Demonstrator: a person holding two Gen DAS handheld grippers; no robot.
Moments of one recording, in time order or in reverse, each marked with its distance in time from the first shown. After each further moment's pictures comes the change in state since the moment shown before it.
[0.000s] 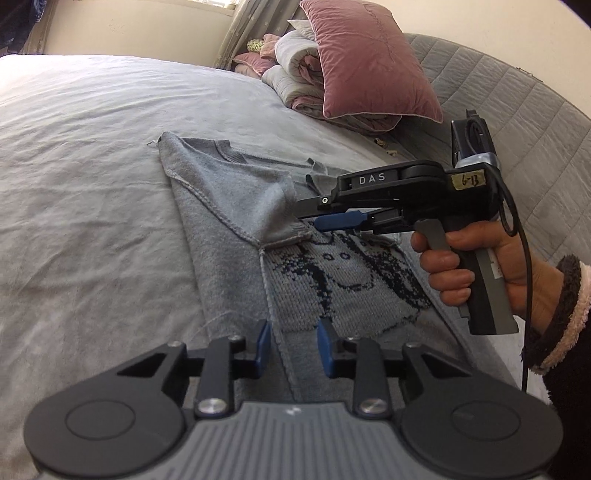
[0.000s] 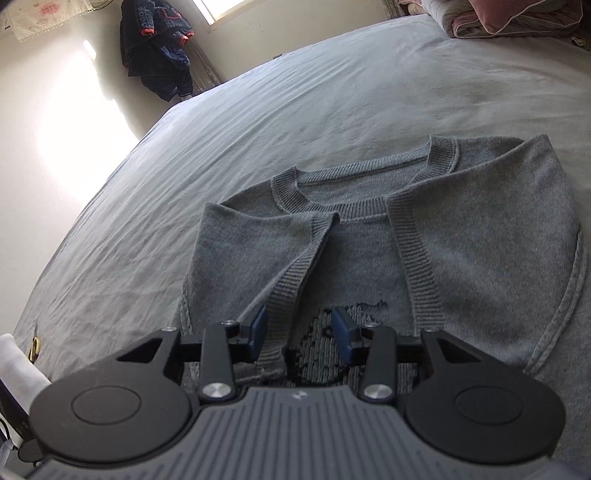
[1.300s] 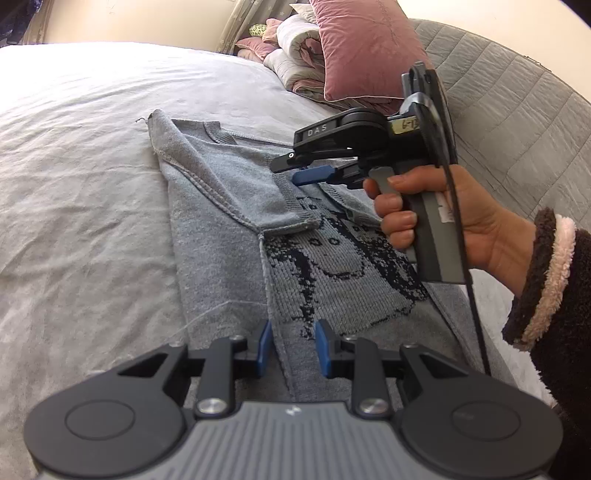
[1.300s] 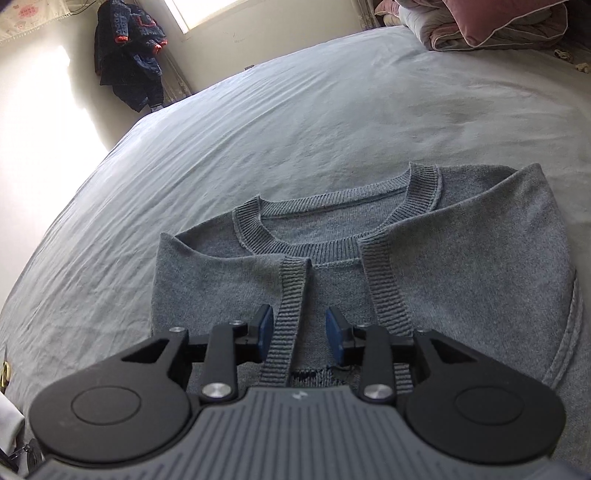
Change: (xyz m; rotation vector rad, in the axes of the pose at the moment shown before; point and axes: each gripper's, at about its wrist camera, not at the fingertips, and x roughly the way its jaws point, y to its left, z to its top) left arm 0.015 -0.013 0.001 -0.011 0.040 0.008; right arm 0.032 -0.008 0.034 0.008 -0.060 -0.123
